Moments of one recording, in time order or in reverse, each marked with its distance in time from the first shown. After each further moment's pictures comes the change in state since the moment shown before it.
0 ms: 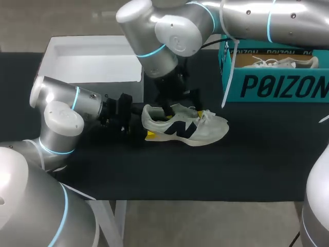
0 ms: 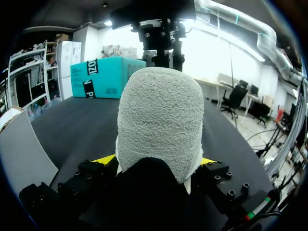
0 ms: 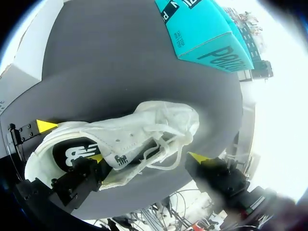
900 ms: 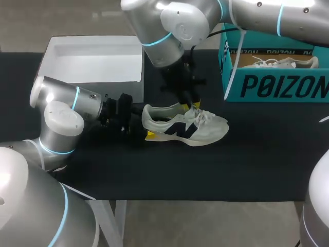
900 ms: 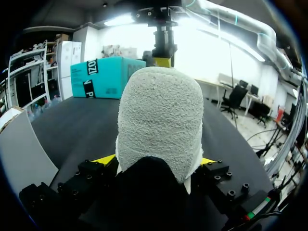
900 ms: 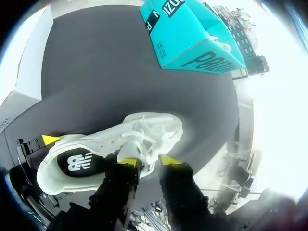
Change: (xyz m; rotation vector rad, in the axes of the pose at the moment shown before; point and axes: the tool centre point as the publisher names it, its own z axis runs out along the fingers) left arm 0.000 0.000 0.000 0.000 0.000 0.000; right arm -0.024 0.016 -0.021 -0.027 0.007 0.062
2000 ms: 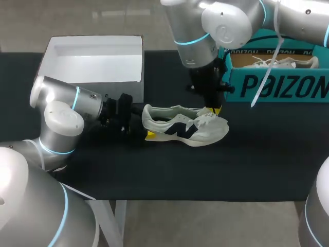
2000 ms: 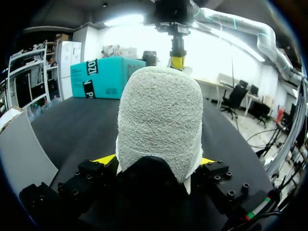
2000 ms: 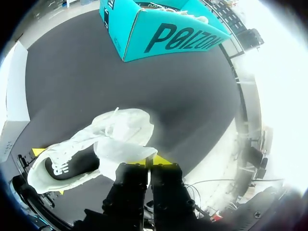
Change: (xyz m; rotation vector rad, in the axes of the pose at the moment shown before) left arm 0.000 0.000 0.000 0.000 0.000 0.000; right arm -0.067 -0.011 0.026 0.059 0.074 0.187
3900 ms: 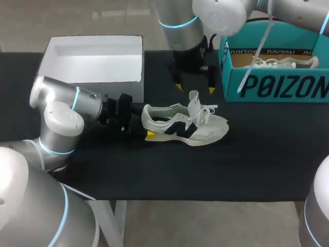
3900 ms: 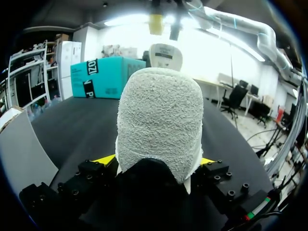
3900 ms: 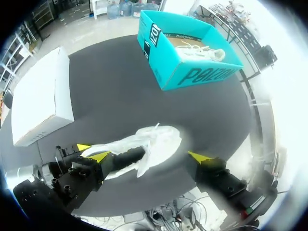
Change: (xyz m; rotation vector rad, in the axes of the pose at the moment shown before) left arm 0.000 0.001 0.000 0.000 -0.001 -0.001; right arm 0.052 0.007 -0.091 -0.194 0.197 -0.122
